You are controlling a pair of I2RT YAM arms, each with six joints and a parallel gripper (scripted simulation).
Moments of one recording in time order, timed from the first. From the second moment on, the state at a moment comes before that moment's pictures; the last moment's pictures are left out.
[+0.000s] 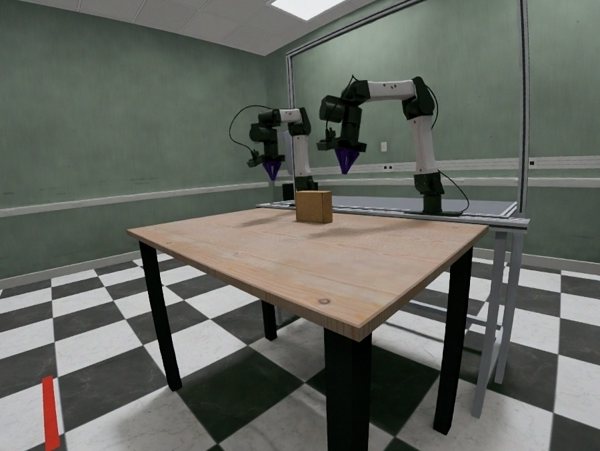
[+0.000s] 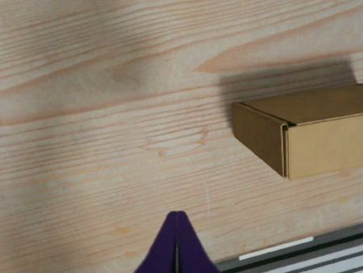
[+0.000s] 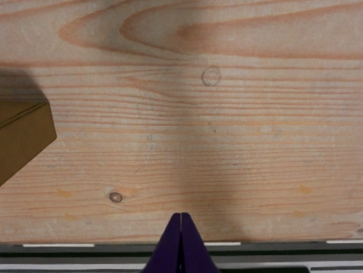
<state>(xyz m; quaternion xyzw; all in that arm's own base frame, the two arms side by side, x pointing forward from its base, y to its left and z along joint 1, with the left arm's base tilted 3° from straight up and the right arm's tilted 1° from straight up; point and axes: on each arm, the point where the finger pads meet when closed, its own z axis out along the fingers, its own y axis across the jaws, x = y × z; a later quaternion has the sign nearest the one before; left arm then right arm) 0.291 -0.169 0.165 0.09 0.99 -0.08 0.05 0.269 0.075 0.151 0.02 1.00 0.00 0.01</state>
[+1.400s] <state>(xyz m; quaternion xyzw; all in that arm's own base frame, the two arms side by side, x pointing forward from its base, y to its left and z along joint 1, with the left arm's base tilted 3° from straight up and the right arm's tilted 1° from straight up) 0.289 -0.164 0.113 0.15 0.98 -0.11 0.07 0.259 0.117 0.110 -0.13 0.98 0.08 0.10</state>
